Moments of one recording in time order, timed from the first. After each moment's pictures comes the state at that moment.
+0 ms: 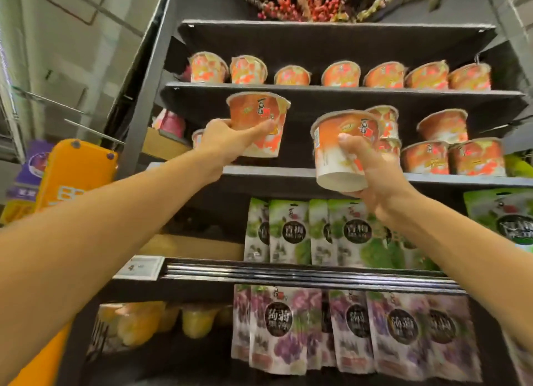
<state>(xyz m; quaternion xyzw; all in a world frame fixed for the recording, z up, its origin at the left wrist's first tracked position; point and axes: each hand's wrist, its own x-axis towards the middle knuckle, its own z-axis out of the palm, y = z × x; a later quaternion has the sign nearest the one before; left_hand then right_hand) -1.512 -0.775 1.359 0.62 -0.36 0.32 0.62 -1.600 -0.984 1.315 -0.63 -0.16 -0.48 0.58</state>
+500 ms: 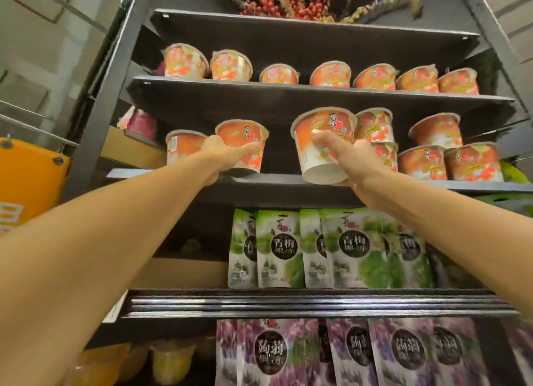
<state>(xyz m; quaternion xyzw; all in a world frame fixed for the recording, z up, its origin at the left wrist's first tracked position) -1.411 -0.813 1.409 0.71 -0.28 0.31 0.56 -1.543 -0.998 1.371 -0.70 -0.06 -0.55 0.45</state>
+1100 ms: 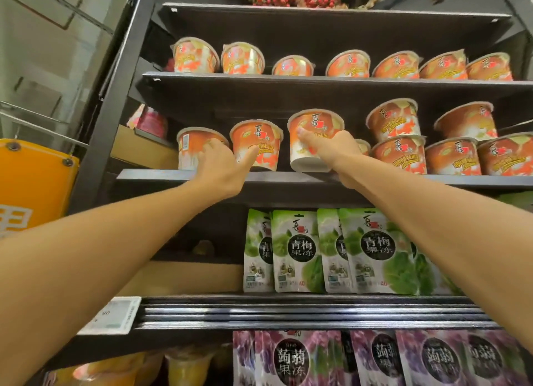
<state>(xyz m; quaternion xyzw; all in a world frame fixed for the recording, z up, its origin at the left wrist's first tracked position) -1.385 -0.801 1.384 0.73 -0.25 0.52 0.36 -1.468 -0.985 1.419 -0.71 0.04 -0.60 0.37</state>
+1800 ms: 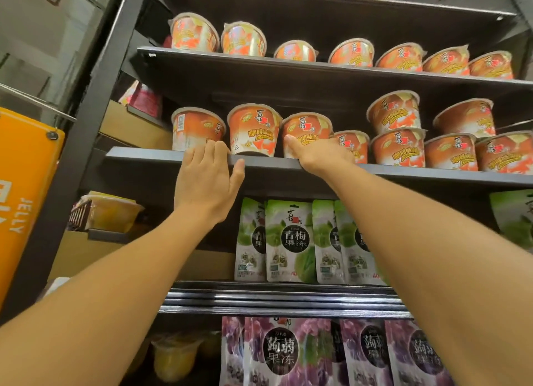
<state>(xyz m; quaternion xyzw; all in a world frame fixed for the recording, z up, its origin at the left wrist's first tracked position) -1.363 -0.797 1.326 0.66 -0.25 0.67 0.22 -1.452 -0.969 1.403 -0.81 0.23 -0.53 0.11</state>
